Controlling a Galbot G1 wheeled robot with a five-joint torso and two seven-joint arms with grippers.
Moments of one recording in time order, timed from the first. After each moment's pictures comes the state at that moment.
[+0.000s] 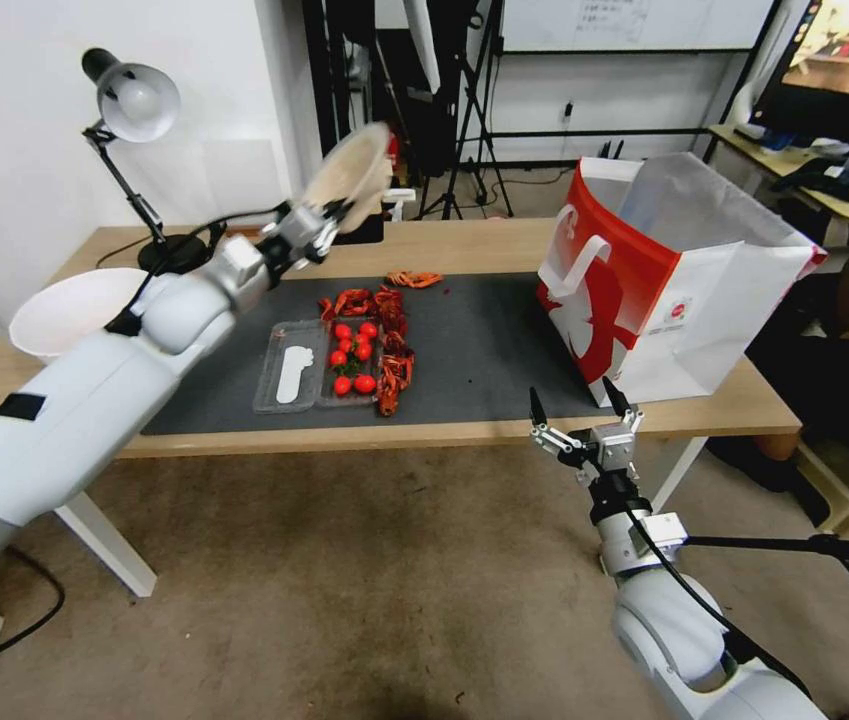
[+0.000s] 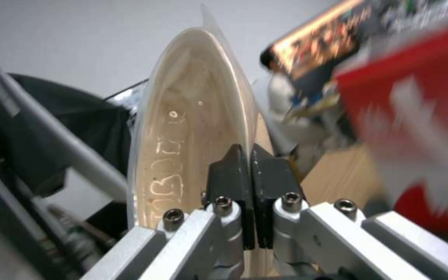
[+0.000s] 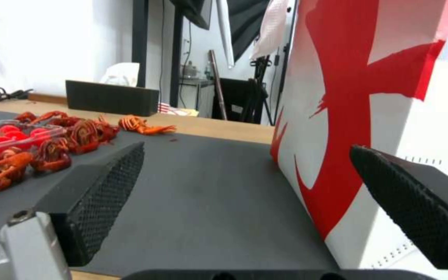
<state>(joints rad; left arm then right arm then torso) 0.15 -0.84 0.36 -1.58 -0.63 -0.05 0.11 -1.37 1.05 0.22 1.97 0.21 0.21 0.33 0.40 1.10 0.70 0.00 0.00</state>
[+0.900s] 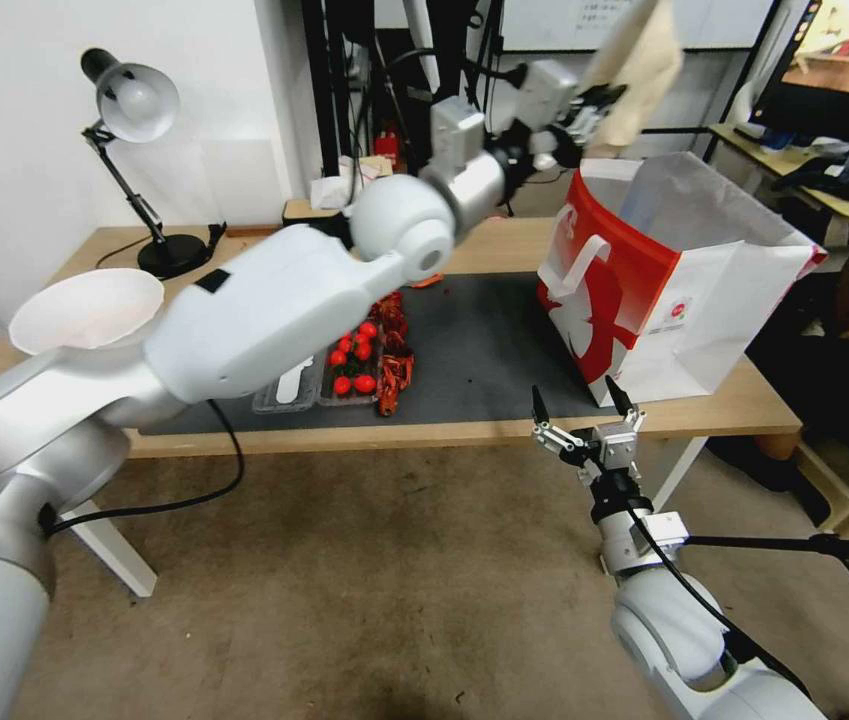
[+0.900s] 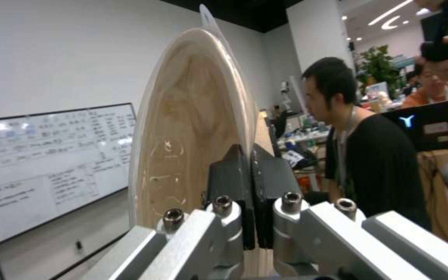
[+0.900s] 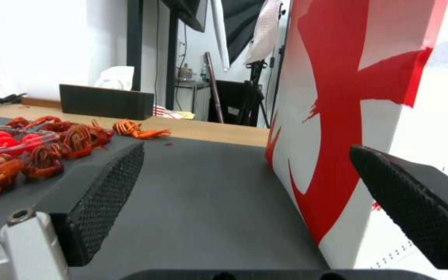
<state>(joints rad) -0.18 -1.26 0.62 -1.52 -1.00 0.02 -0.04 -1.37 1.06 0.23 1.97 0.21 0.20 0.33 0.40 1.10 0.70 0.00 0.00</state>
